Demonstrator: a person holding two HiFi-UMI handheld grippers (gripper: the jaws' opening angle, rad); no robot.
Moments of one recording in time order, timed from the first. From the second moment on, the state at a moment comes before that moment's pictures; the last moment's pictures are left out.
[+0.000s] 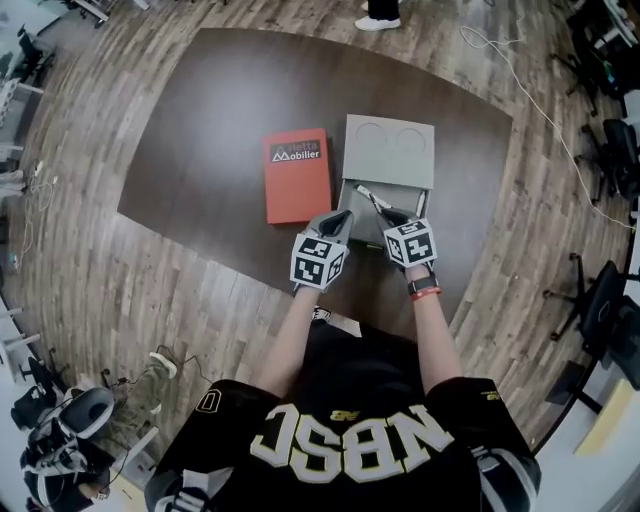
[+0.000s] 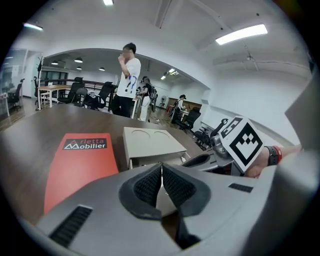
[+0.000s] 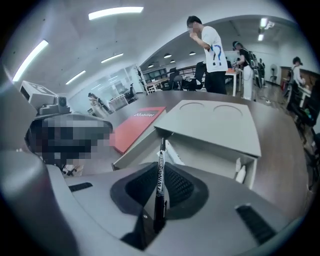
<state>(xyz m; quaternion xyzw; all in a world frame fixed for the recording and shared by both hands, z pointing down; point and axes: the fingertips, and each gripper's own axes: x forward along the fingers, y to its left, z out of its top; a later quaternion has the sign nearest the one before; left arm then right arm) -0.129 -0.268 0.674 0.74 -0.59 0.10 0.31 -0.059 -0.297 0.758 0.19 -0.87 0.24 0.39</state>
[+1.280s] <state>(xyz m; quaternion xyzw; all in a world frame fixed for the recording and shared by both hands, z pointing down) -0.157 -0.246 0.666 0.73 -0.60 0.10 0.30 -0.071 -0.290 0.760 0.20 -0.88 0.16 0.41</state>
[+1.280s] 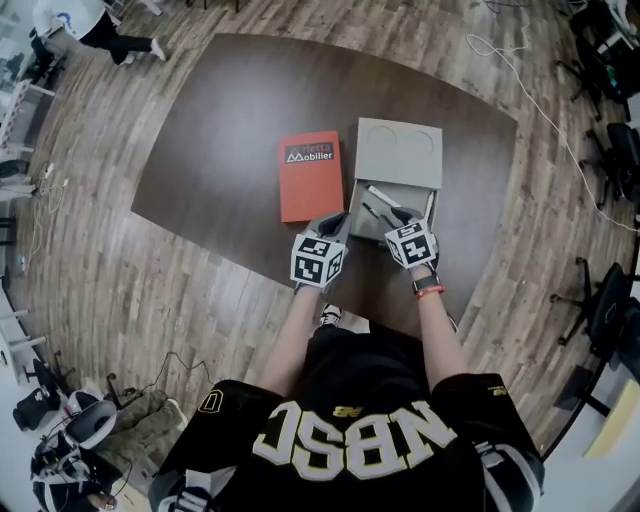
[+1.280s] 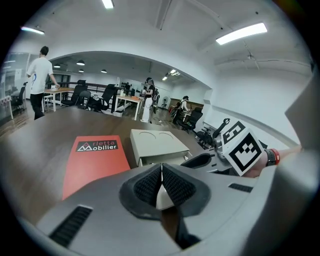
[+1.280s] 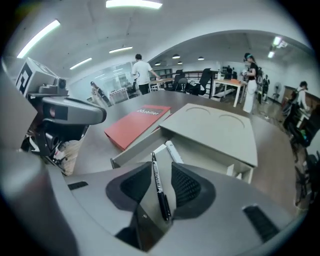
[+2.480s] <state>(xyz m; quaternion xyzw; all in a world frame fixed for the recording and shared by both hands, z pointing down) -0.079 -0.239 0.549 0.83 -0.55 0.07 0.11 0.084 -0.261 0.585 0.50 -0.84 0.18 0.13</state>
